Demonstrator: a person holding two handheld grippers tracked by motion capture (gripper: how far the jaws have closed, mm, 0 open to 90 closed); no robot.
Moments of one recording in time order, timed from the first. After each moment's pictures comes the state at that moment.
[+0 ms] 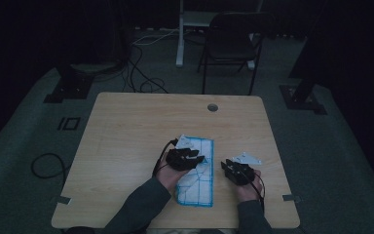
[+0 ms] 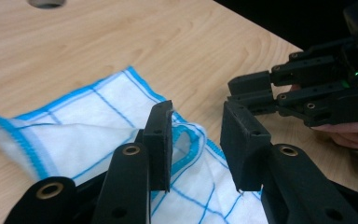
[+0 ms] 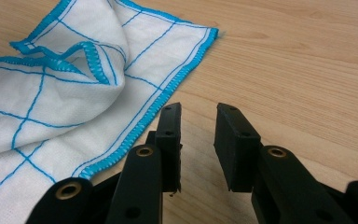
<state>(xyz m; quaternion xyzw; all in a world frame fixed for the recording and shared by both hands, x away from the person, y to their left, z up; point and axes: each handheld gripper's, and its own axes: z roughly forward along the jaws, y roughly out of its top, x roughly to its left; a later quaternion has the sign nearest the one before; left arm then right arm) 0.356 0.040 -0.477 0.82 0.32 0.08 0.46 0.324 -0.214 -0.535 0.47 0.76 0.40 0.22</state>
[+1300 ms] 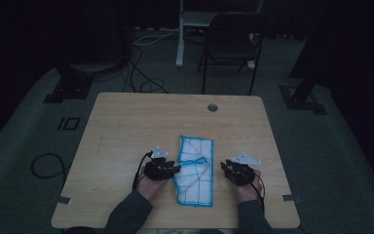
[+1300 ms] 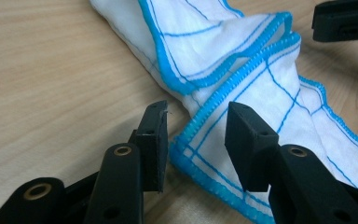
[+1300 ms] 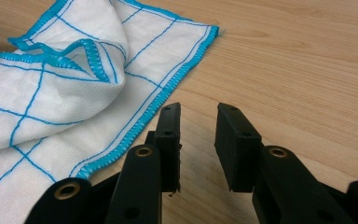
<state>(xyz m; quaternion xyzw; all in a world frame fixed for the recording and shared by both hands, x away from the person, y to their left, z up) 0.346 0.103 -0.538 0.81 0.41 0.05 0.42 0.324 -0.213 -0.536 0.47 0.76 0.39 0.22</state>
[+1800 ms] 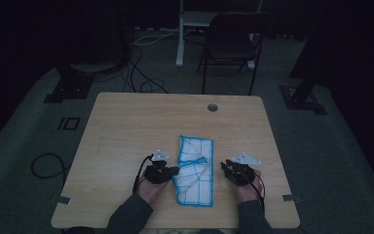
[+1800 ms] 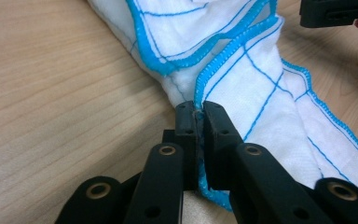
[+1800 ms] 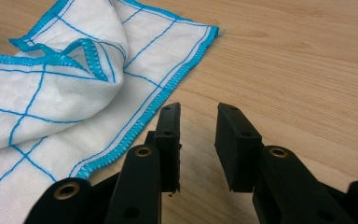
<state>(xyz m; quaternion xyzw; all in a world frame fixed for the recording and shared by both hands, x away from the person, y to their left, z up) 0.336 0.103 -0.537 0.81 0.41 0.04 0.42 0.324 -0.214 -0.535 0.47 0.76 0.39 0.22</state>
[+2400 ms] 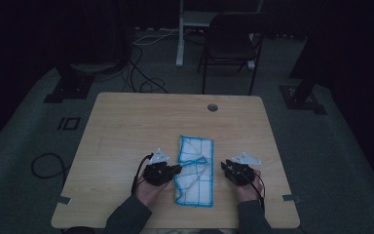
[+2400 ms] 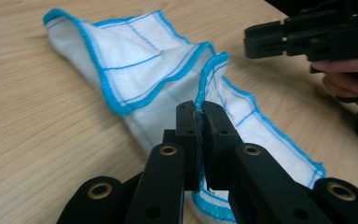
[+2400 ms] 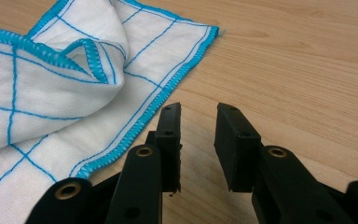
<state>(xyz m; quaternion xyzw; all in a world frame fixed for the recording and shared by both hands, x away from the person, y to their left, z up) 0.314 0.097 -0.500 0.81 0.36 0.06 0.46 0.324 -0.214 -0.535 0.47 0.76 0.39 0.22</state>
